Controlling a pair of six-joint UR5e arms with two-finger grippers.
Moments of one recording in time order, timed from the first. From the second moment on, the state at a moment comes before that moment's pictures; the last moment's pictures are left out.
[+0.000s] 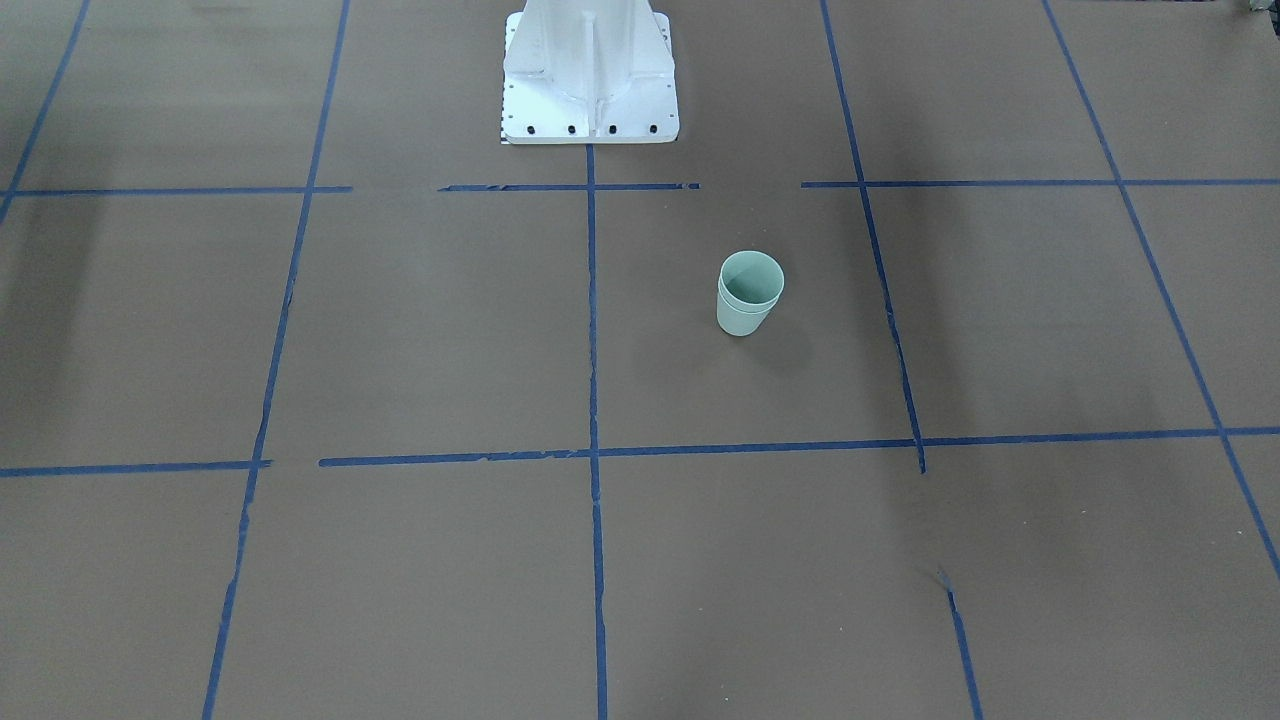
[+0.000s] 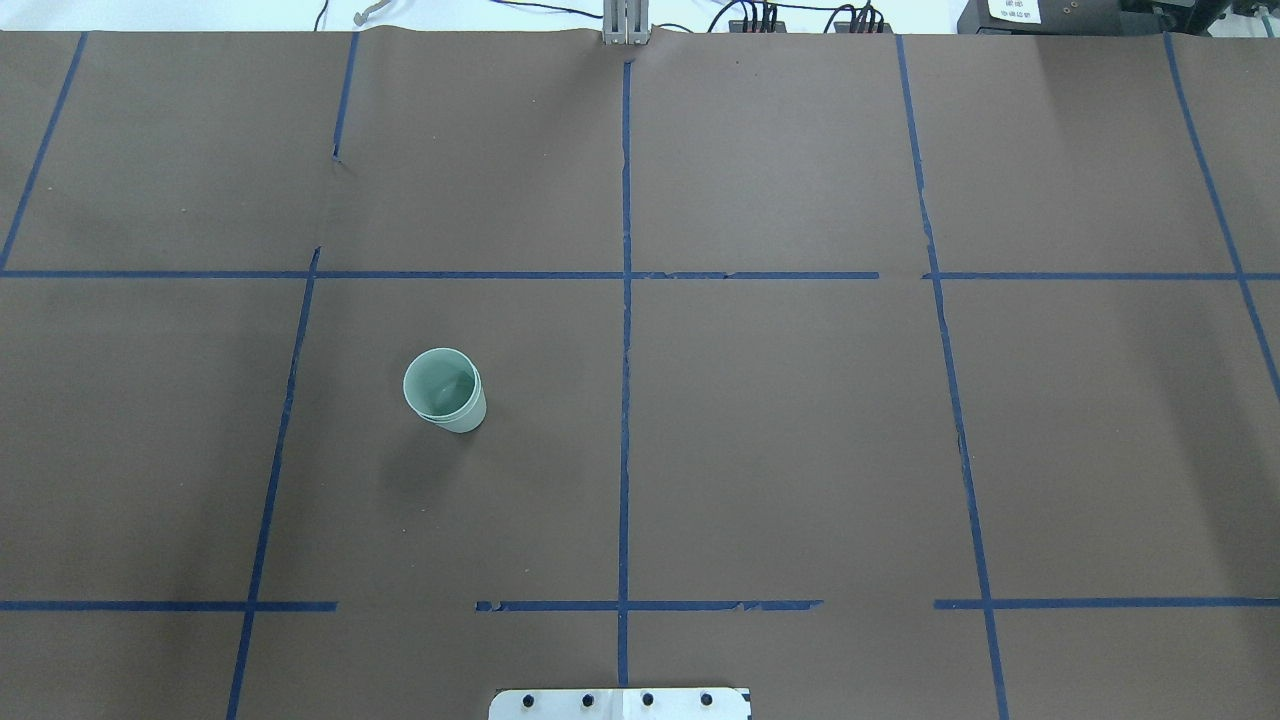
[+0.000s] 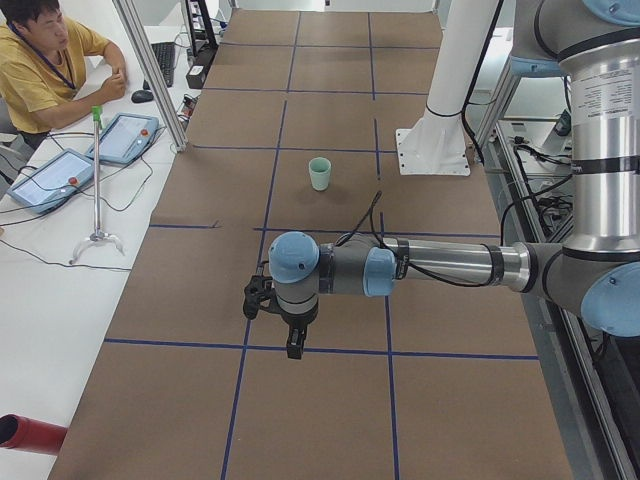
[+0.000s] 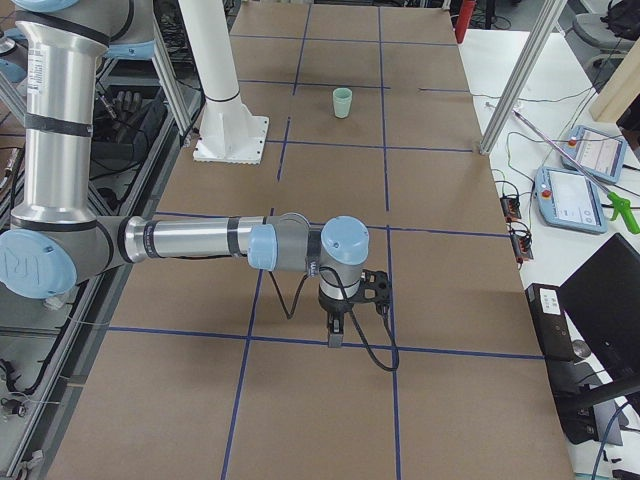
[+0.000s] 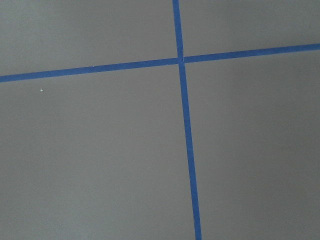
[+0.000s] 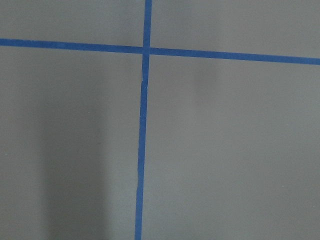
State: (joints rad) left arm -1.59 -1.43 -1.76 -1.54 -2.35 0.10; right arm 1.56 -1.71 1.79 -1.68 2.26 -0.04
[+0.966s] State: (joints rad) left arm -1.59 -1.43 -1.75 -1.54 -2.35 0.10; right arm 1.56 -1.71 1.79 -1.68 2.26 -0.04
